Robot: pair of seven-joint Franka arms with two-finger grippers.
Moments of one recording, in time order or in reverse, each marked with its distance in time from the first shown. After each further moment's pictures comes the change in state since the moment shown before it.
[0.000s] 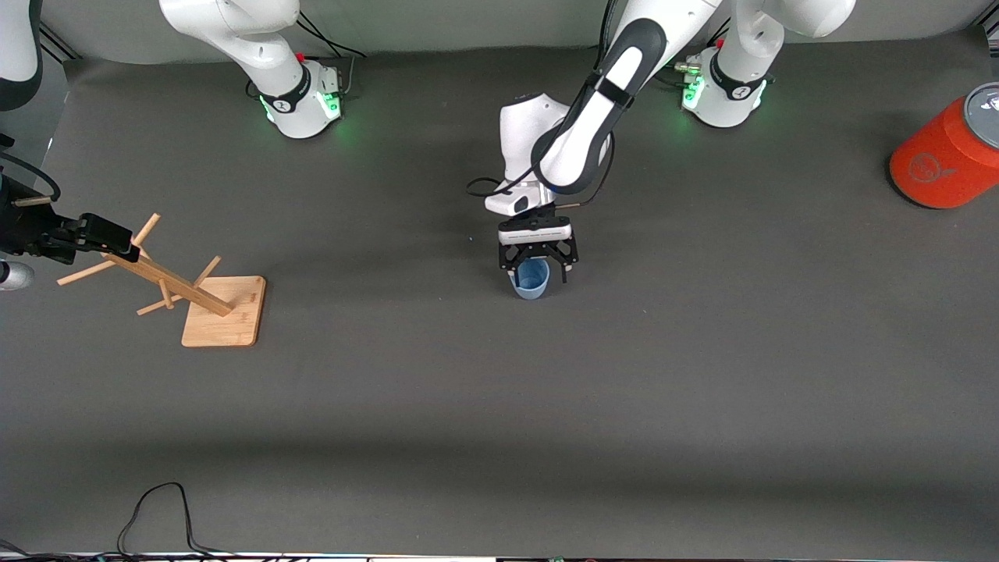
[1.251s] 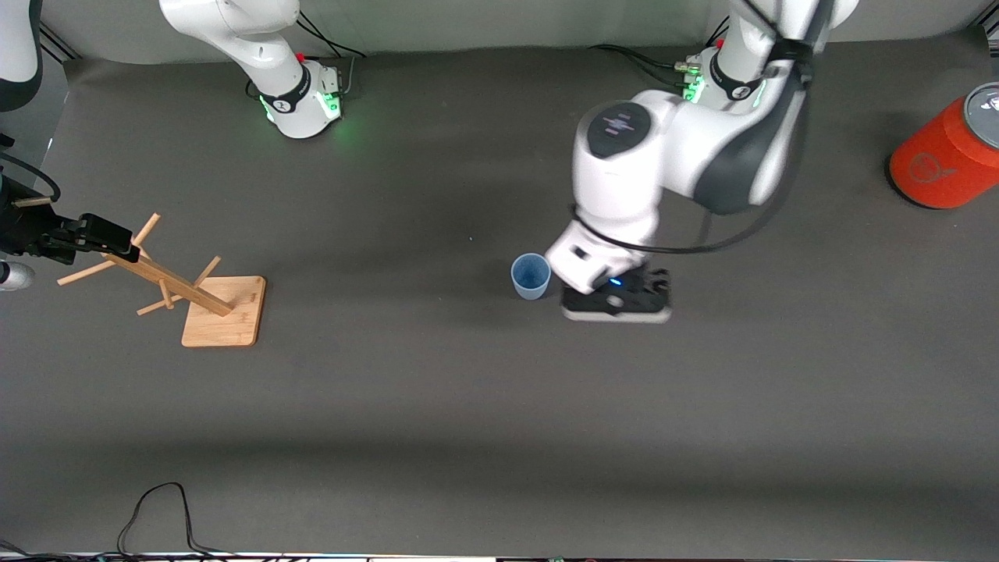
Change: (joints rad) left arm 0.322 -0.076 0.016 0.490 -0.923 -0.504 1.377; right arm 0.000 0.001 -0.001 0.000 0.000 0.000 0.000
